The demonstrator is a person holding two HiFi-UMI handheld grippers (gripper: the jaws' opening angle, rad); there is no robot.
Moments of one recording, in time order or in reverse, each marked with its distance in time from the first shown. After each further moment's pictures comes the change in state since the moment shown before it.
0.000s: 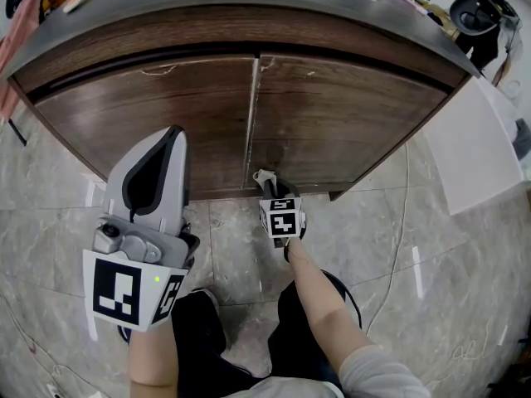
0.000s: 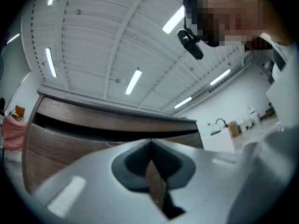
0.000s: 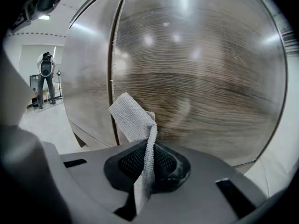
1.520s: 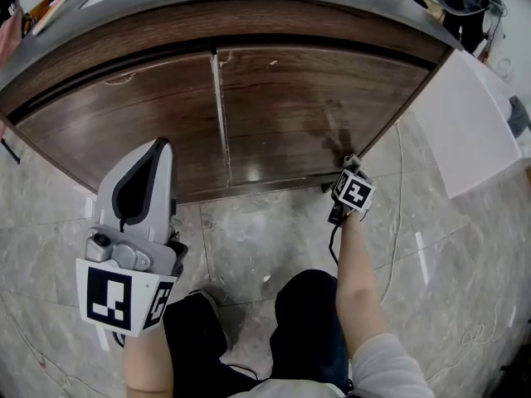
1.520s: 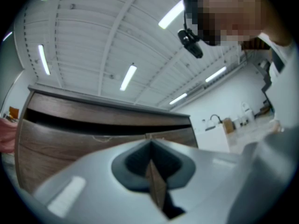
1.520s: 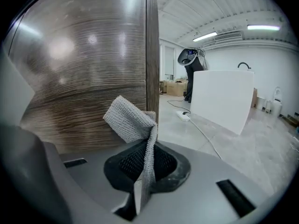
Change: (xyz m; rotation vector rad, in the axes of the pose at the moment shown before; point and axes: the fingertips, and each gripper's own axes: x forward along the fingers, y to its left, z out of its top) left arm 0.008 -0.028 -0.014 0.022 0.053 -0.059; right arm -0.087 -0.286 -0.049 0.384 0.008 -0.561
